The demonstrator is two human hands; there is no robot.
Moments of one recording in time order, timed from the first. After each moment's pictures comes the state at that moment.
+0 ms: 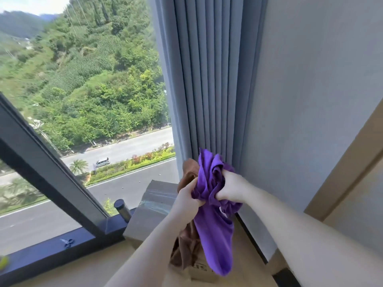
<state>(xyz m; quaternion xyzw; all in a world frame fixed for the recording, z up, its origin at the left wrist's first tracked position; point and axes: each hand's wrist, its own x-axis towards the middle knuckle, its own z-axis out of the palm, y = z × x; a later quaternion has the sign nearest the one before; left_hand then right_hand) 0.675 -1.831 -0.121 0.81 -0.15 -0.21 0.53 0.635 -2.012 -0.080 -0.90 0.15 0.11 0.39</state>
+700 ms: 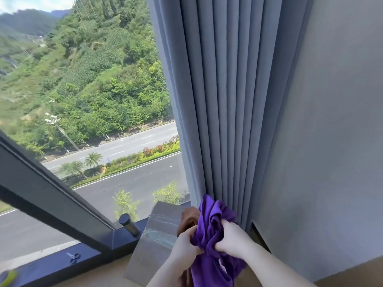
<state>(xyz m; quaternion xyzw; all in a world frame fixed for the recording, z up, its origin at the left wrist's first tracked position) 0.786 -1.817 -0.229 0.83 -0.07 -0.31 0.47 0.744 -1.998 -0.211 -0.87 0.17 0.24 0.40</state>
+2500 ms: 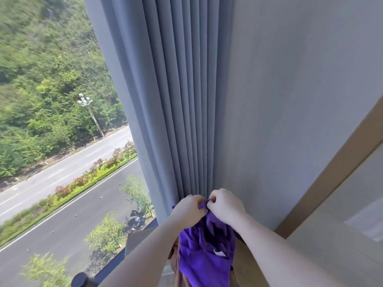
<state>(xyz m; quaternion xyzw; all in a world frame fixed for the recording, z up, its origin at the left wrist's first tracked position) 0.886 -1.879 -0.154 0.83 -0.46 -0.26 0.18 0.770 -1.973 -0.132 -0.87 0.40 0.00 0.29</state>
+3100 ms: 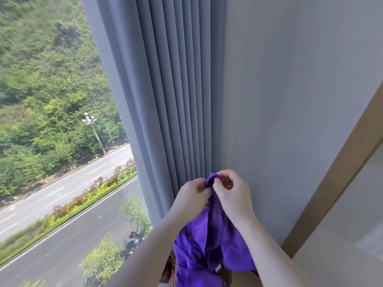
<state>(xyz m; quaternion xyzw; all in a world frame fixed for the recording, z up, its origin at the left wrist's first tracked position) 0.863 -1.894 -0.033 0.75 -0.40 -0.26 0.46 0.750 -1.969 -0.026 -0.69 0.34 -0.40 0.49</state>
